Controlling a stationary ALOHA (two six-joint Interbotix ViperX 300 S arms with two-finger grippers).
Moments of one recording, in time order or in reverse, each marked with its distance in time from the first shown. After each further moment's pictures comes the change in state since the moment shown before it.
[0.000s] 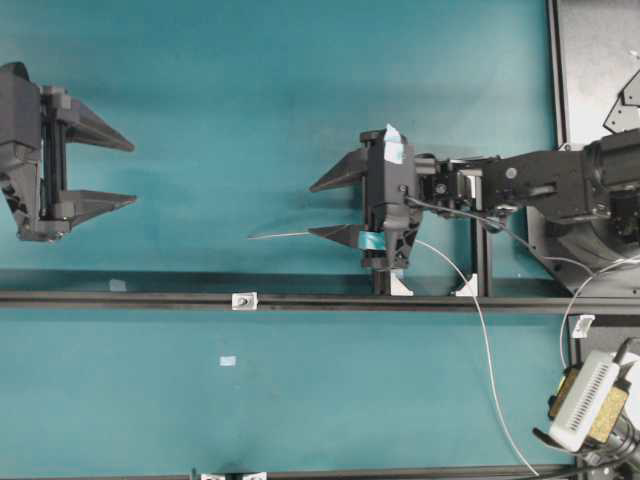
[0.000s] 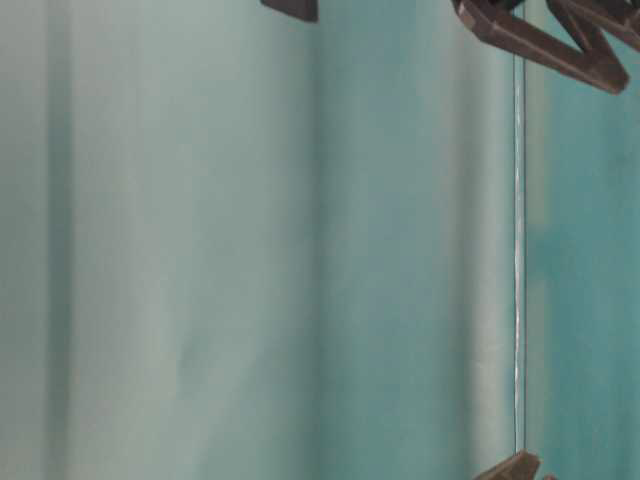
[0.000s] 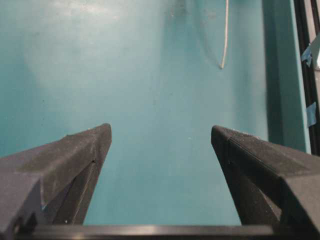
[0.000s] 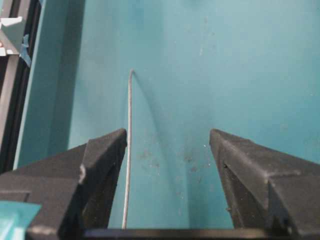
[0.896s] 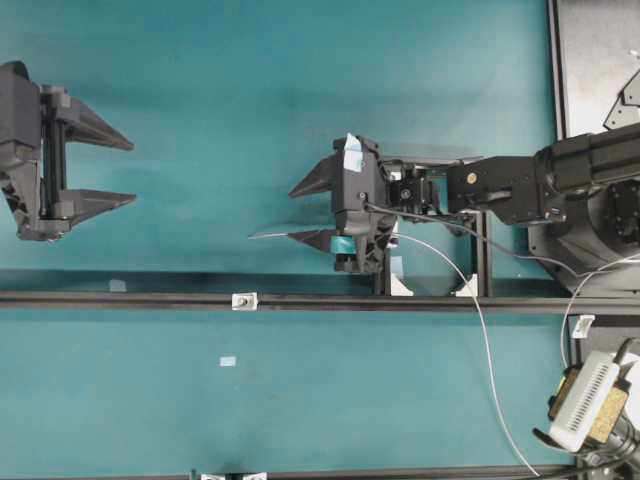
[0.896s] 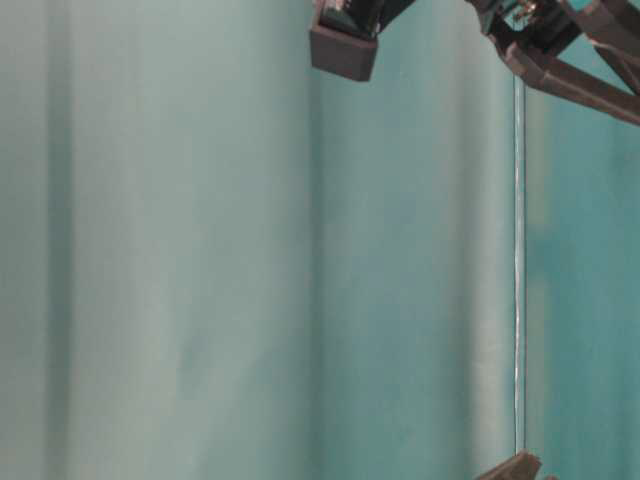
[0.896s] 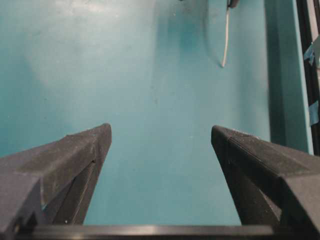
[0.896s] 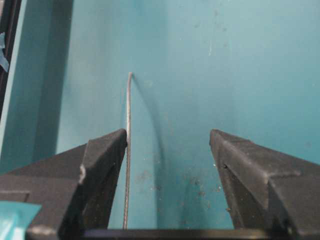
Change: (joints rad) left arm 0.003 0.000 0.003 -0.002 -0.002 0.003; right arm 0.003 0.140 -0.087 0.000 0.000 0.002
